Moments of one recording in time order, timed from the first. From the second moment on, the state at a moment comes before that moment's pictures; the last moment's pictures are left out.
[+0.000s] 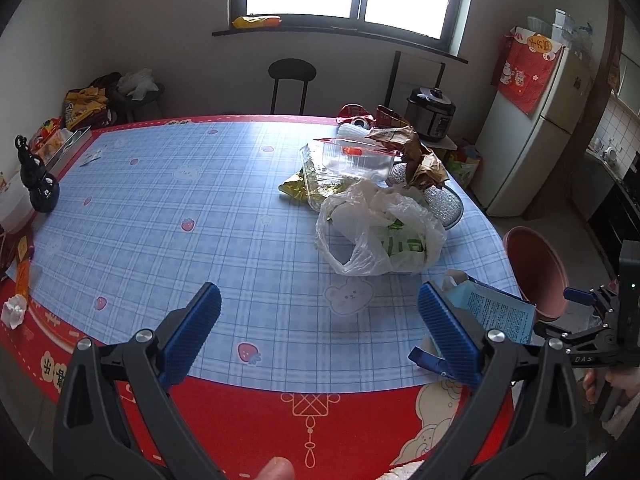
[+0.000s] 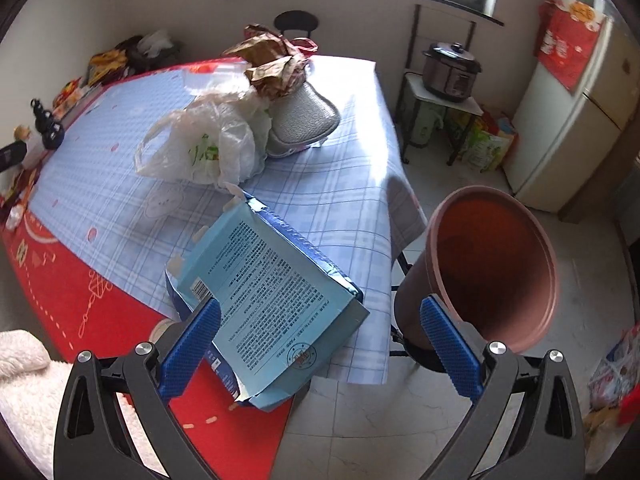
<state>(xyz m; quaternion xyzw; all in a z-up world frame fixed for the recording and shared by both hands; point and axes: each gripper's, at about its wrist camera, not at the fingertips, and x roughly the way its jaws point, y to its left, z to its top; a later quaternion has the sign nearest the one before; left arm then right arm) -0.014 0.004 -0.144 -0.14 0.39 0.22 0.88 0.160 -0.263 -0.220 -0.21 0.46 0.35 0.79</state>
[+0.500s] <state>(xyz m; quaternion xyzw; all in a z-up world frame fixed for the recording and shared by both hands) -0.032 0.028 -0.148 -0.16 0.40 0.20 0.88 0.196 -0.185 -0.283 -0.30 0.53 0.44 0.66</state>
